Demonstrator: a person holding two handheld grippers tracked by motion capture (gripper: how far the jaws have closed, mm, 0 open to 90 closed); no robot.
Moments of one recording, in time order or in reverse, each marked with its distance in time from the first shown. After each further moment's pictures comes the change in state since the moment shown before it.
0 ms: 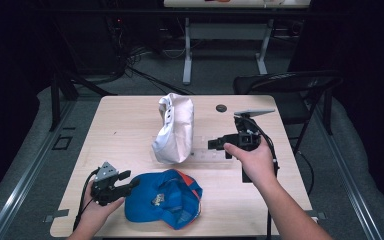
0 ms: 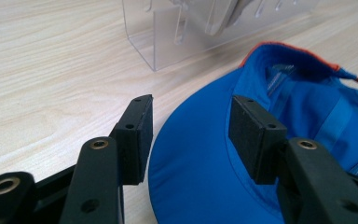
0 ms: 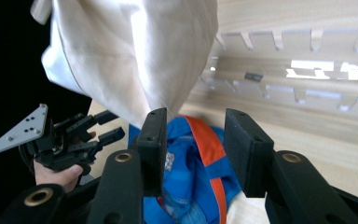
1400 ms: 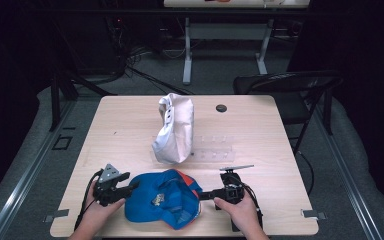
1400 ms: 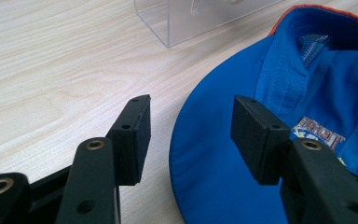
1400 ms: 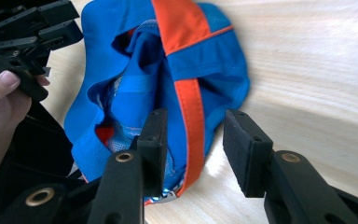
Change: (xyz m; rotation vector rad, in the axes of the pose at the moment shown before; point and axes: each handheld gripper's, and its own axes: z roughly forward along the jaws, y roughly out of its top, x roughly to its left) left arm 0.009 -0.013 0.015 0.040 0.031 0.023; right arm -0.062 -0.120 0.094 0.140 0.082 -0.032
